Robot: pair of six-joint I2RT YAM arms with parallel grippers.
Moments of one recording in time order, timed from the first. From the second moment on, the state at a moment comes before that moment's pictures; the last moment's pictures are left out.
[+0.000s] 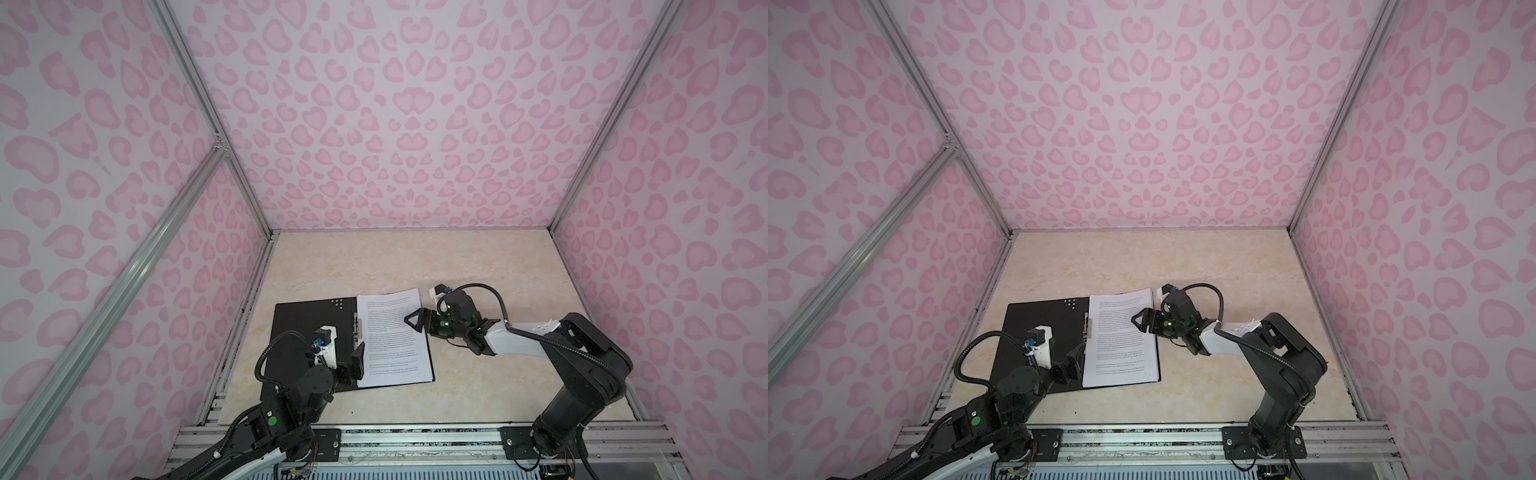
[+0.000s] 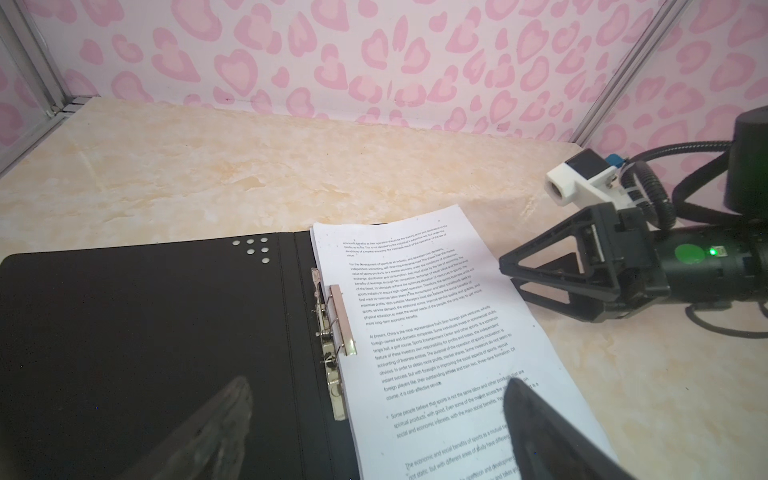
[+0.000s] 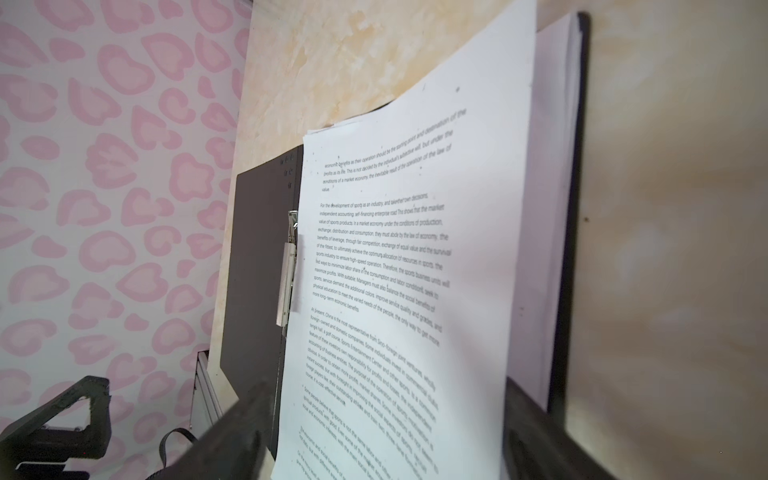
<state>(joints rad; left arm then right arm) -0.97 0.28 0.24 -0.35 -0.62 -0.46 0.66 1.66 0.73 0.30 -0.32 0.83</state>
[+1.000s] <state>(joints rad) -0.39 1.03 0.45 -0.29 0.10 -0.62 0.43 1.58 0.65 0.17 -0.37 0.64</state>
